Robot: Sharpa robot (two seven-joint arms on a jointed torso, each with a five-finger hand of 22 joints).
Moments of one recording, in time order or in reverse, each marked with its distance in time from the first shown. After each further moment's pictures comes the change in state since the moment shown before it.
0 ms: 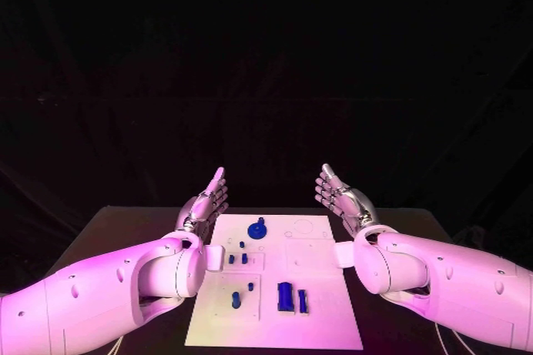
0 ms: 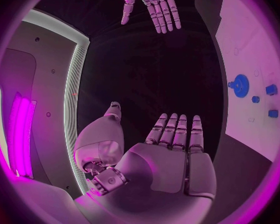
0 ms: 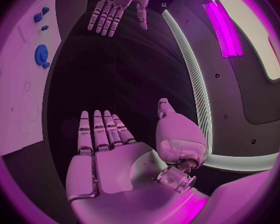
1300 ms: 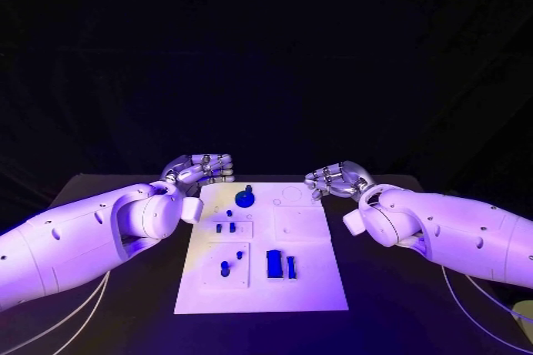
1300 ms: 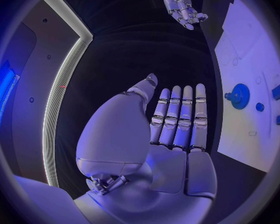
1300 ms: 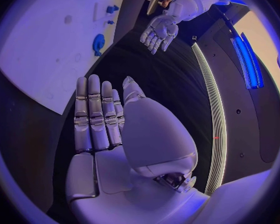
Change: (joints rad) left arm 0.097 0.010 0.001 -0.193 0.007 0.372 -0.200; left_hand 0.896 -0.120 0.271 0.080 0.047 0.670 0.174 0.072 0.064 0.664 0.137 0.205 0.094 0.538 0.120 0.372 0.229 0.119 0.512 0.141 0.327 0.302; right arm 0.106 0.033 -0.107 -0.238 -0.334 0.253 -0.279; right_hand 0.984 0.009 -0.059 0.206 0.201 0.645 0.135 0.060 0.346 0.688 0.100 0.216 0.438 0.717 0.066 0.317 0.422 0.108 0.645 0.089 0.201 0.720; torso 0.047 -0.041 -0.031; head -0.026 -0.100
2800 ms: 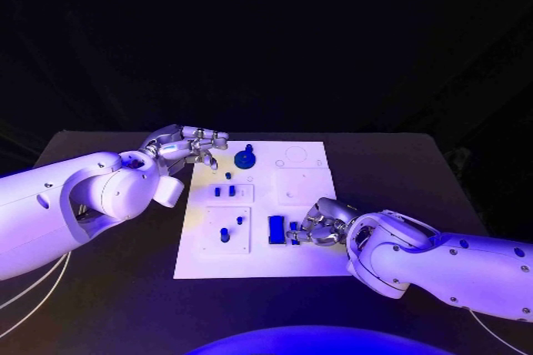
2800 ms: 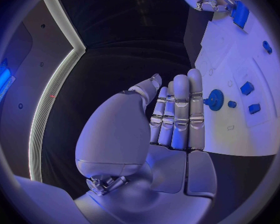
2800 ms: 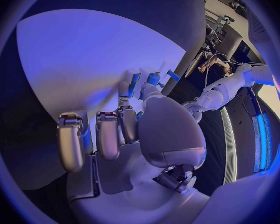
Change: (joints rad) left arm 0.057 -0.155 0.007 0.224 -0.154 0.084 -0.153; left_hand 0.010 -0.021 0.109 -0.045 0.004 0.052 -0.006 -0.002 0.007 0.109 -0.055 0.045 0.057 0.344 -0.121 0.532 0.276 0.017 0.291 -0.129 0.450 0.268; right arm -0.144 -0.163 -0.003 0.539 -0.881 -0.028 -0.770; right_hand -0.339 -0.081 0.012 0.073 0.159 0.171 -0.127 0.190 0.141 0.406 -0.149 1.093 0.867 0.387 -0.157 1.165 0.878 -0.156 0.530 -0.140 1.348 0.414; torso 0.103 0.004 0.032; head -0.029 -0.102
